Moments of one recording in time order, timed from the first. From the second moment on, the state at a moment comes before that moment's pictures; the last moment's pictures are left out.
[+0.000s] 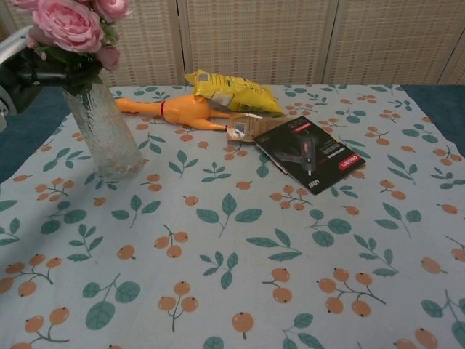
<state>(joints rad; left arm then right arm) -0.62 -1.66 -0.25 -1.05 1.43 1.28 -0.97 0.08 -1.03 -0.09 -1.78 -1.65 1.38 -0.07</state>
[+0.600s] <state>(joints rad) -0.63 -1.63 -0.26 -1.06 1.42 1.29 -0.86 0.08 -1.02 -0.10 -1.77 -1.67 1.39 -0.05</state>
